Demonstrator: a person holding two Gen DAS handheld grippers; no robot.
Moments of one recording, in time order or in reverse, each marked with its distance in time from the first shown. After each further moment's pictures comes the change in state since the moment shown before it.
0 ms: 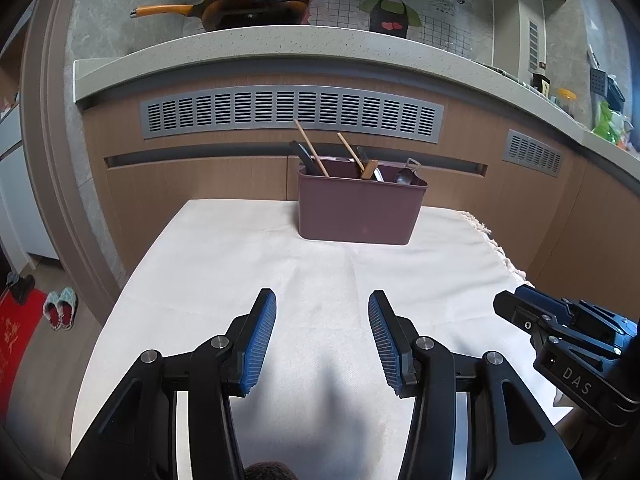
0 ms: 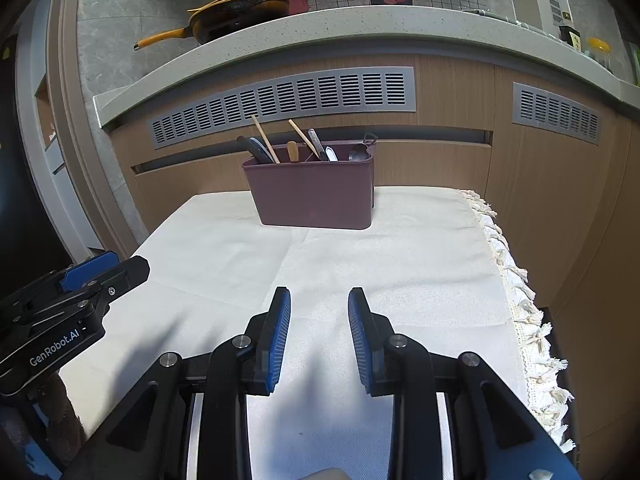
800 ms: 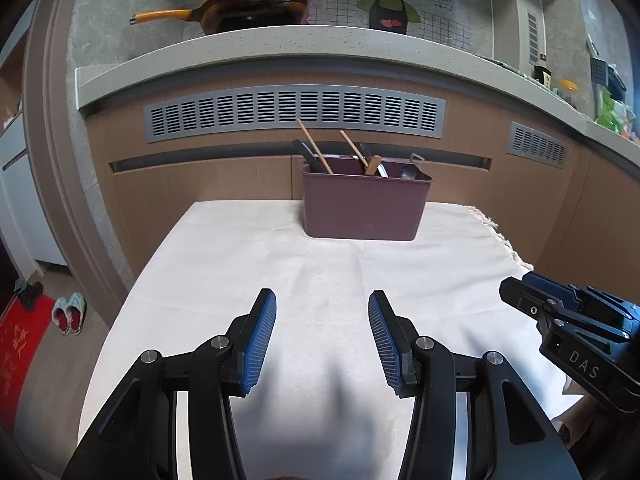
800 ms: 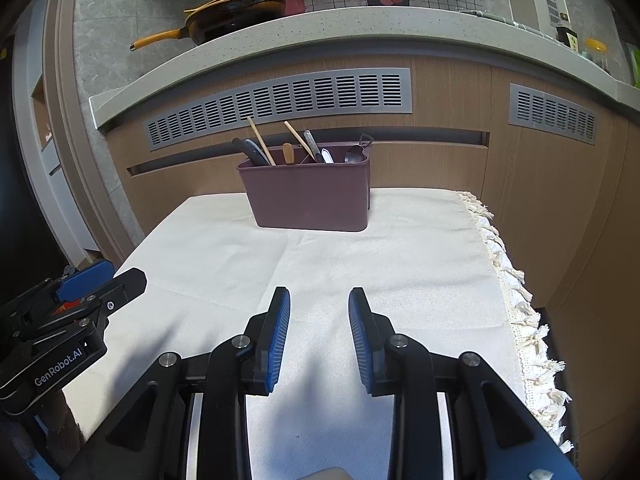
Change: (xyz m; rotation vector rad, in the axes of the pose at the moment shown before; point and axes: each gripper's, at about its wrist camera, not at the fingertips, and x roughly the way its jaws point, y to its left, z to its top) left arm 0.002 -0.002 -0.006 0.022 -0.003 0.031; right arm 0.000 0.004 -0.001 0.010 -0.005 -0.024
